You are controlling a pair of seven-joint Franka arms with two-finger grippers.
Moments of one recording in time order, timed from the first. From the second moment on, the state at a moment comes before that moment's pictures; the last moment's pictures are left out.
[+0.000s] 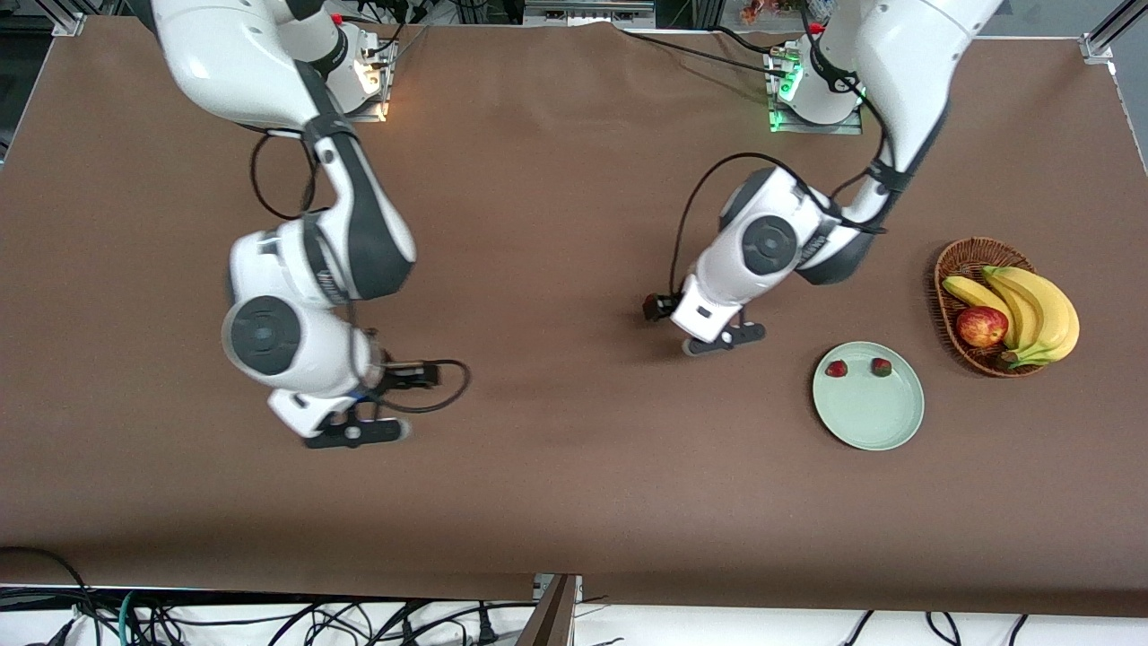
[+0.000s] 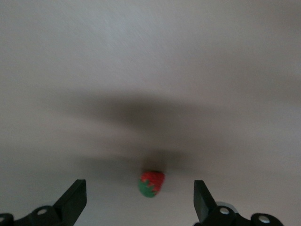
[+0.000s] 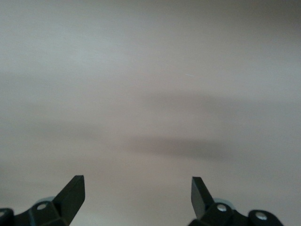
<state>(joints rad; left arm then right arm) -0.11 0.55 -0.48 -1.88 0.10 2.35 -0.88 0.40 0.76 -0.15 -1.04 0.12 1.71 0.16</state>
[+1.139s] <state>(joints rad) -0.17 0.65 -0.47 -1.96 0.37 2.51 -1.14 0.07 0.12 -0.03 -1.47 0.01 1.50 0.06</state>
